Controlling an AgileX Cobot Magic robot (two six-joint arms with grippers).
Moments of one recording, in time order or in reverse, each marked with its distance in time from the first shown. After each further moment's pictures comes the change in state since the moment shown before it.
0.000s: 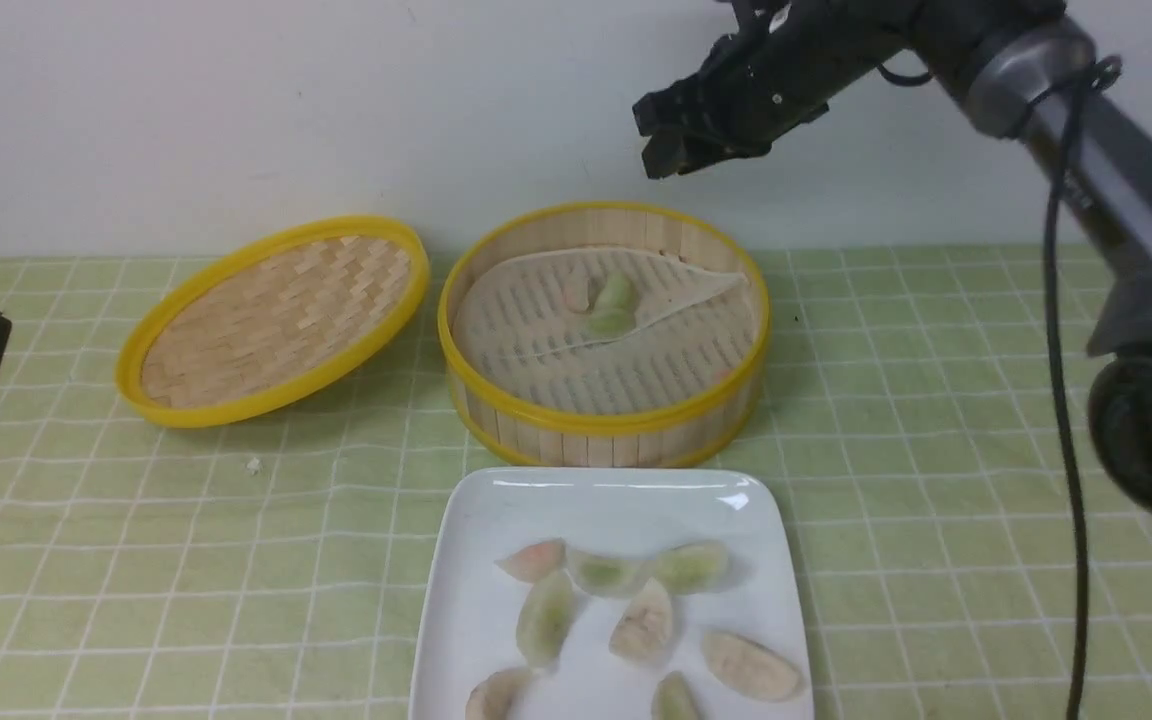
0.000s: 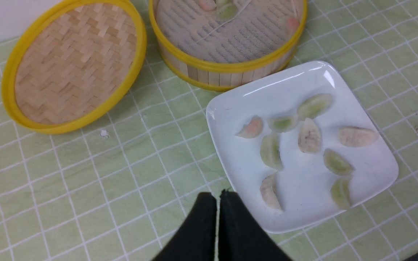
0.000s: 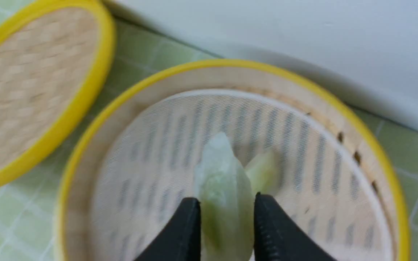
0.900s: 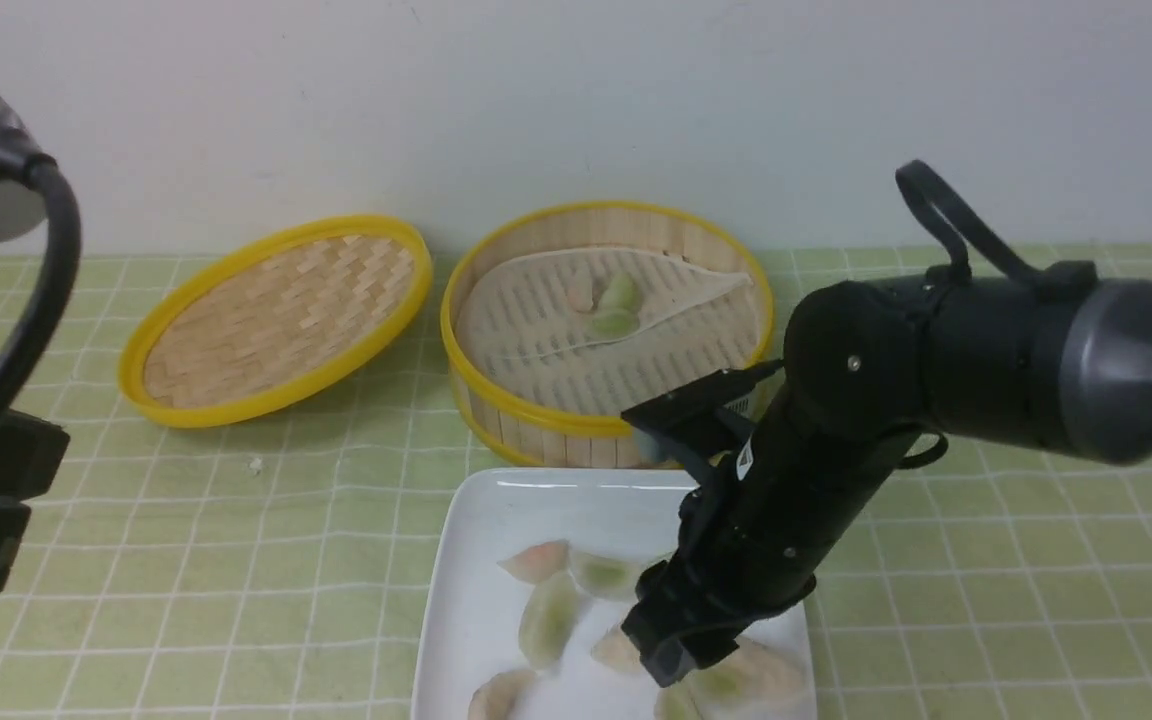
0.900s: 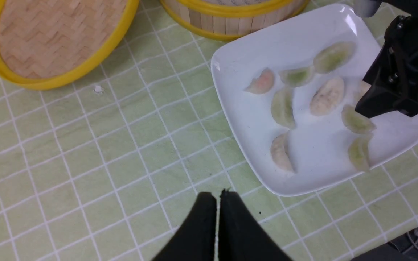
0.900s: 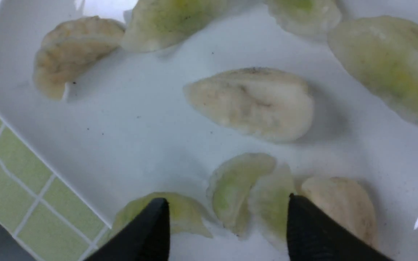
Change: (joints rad) right arm 0.318 -0.558 1.300 -0.052 -0.279 -0.048; left arm 0.000 0.000 0.123 -0.003 -0.006 0.001
